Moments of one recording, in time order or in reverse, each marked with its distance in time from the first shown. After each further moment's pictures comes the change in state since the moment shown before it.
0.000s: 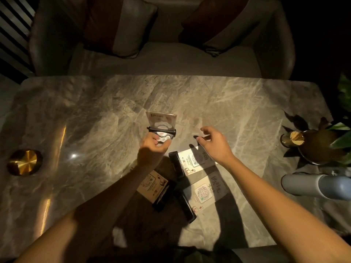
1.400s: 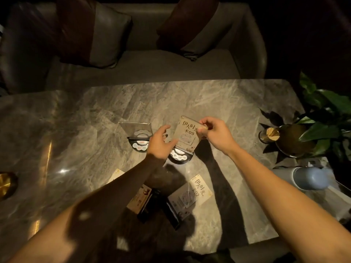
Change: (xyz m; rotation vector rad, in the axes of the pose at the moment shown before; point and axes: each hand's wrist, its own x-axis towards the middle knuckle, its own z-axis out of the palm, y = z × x) left_hand 0.015 0.077 0.056 -0.177 -0.439 -0.082; right_hand 0.021 0.023 -0.076 0.241 0.072 0.018
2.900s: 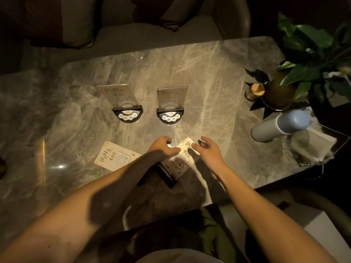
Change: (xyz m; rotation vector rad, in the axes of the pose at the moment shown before) left_hand -0.082 -0.065 0.056 0.440 -0.390 -0.158; right_hand -0.163 0.101 0.057 0.372 0.164 0.477
